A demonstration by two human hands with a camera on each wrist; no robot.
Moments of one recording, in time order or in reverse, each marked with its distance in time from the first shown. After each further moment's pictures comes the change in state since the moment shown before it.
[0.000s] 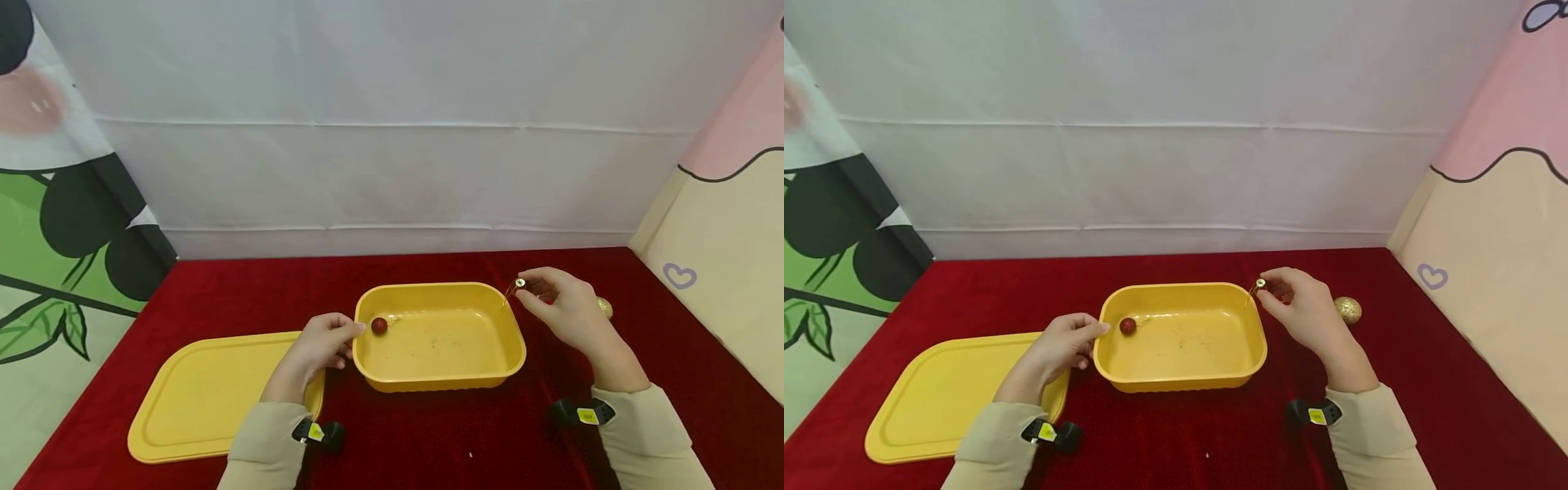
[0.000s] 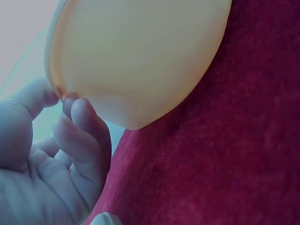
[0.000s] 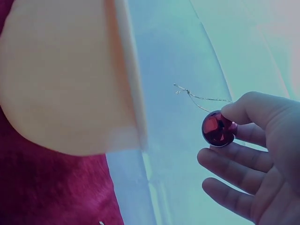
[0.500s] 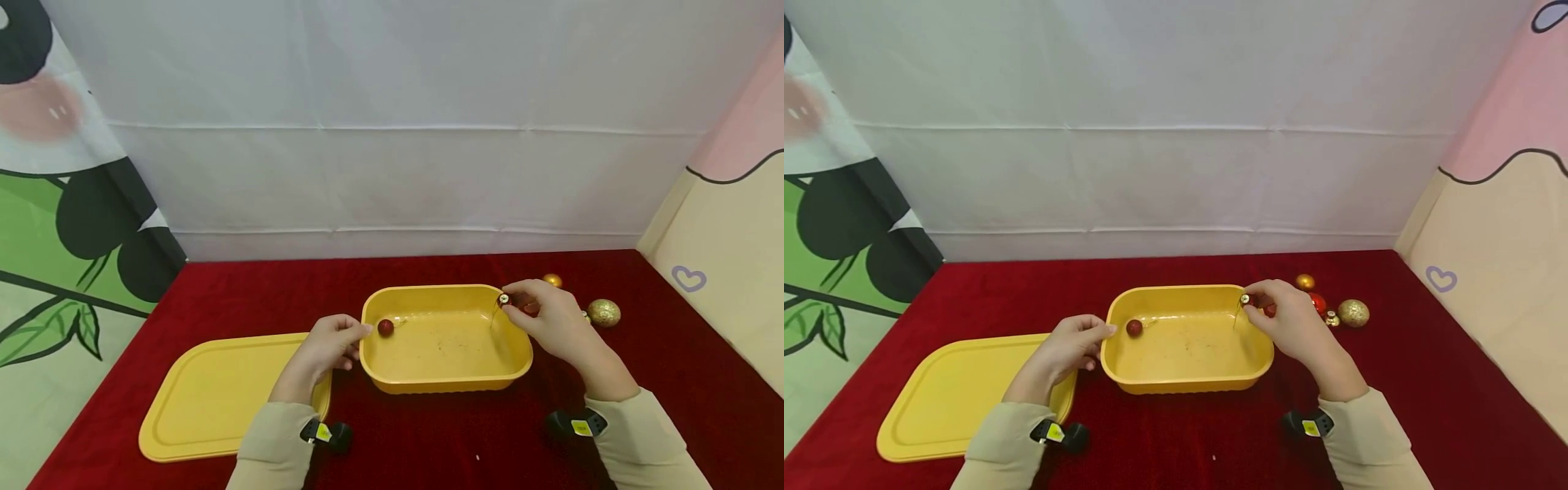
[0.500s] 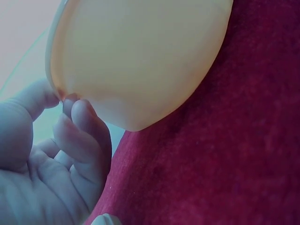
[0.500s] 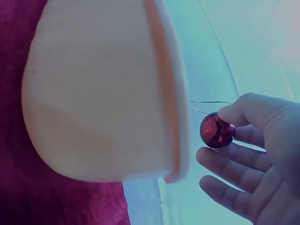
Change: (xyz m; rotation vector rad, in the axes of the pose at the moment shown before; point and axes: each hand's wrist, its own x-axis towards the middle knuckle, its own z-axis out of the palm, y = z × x) left_hand -0.002 0.001 0.001 -0.014 0.005 0.007; right_hand -0.003 -0.017 0.019 -0.016 -0.066 -0.067
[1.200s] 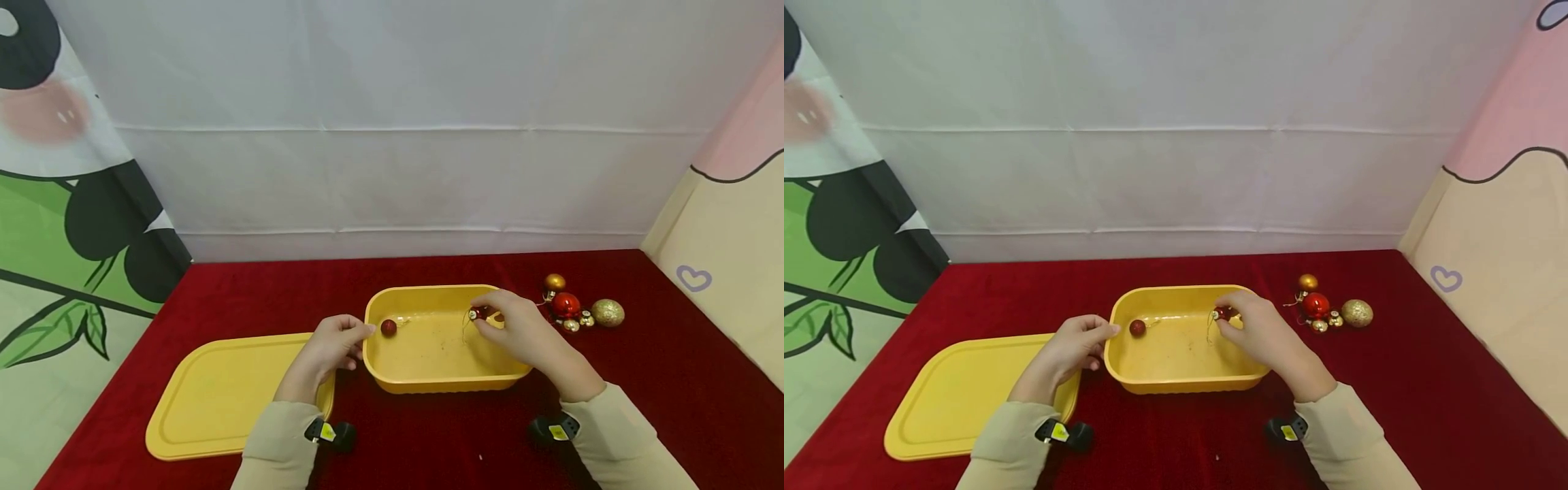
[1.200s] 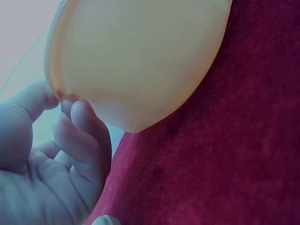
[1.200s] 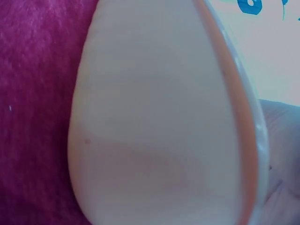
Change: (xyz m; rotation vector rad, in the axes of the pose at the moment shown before) left_hand 0.001 -0.001 0.001 0.006 0.019 -0.011; right_hand 0.006 -0.019 0.036 -0.003 -0.081 -0.105
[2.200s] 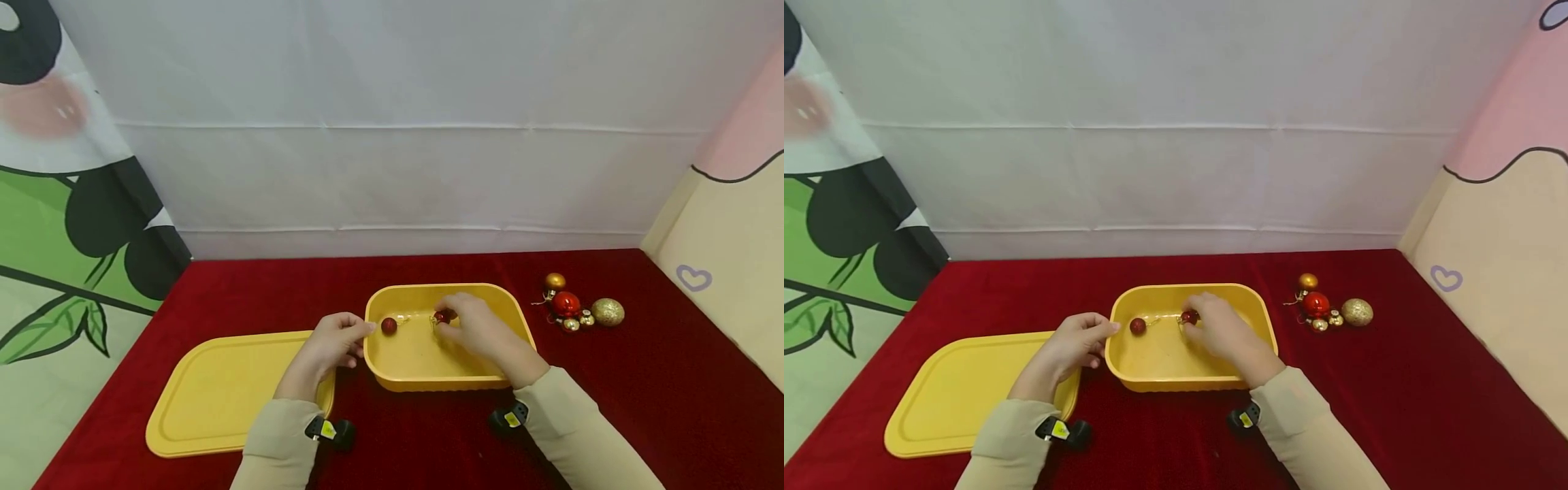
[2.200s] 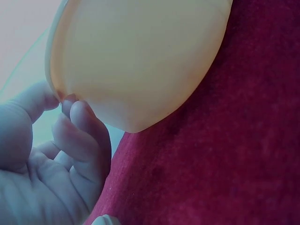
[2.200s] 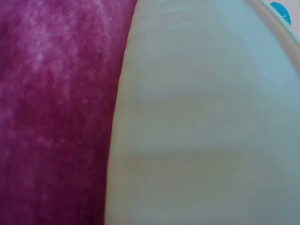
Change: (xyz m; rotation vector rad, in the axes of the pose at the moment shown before) left_hand -0.001 0.002 -0.003 -0.006 -0.027 0.002; right_hand 0.033 -0.020 0.045 0.055 -0.176 0.042
